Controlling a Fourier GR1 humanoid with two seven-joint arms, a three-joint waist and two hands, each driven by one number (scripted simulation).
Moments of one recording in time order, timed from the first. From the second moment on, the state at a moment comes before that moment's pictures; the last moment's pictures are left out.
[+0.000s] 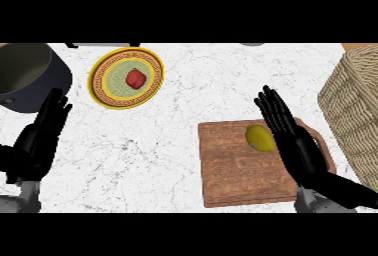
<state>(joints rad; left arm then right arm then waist) -0.07 0.52 -0.17 -1.59 0.39 0.29 0.01 -0.12 -0.19 0.25 -1.70 -0.19 0.02 -0.20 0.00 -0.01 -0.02</state>
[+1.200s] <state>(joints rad) -0.20 0.51 -0.15 -1.38 0.37 0.19 0.15 -0.54 -0.44 0.33 -1.71 -0.08 0.64 -0.28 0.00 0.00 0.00</state>
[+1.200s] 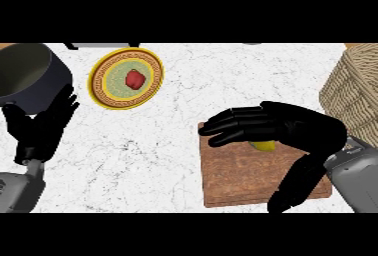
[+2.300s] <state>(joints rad) -0.23 0.49 -0.12 -1.34 0.33 0.14 0.14 -0.97 -0.81 0.23 -1.38 0.09 0.98 -0.14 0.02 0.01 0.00</state>
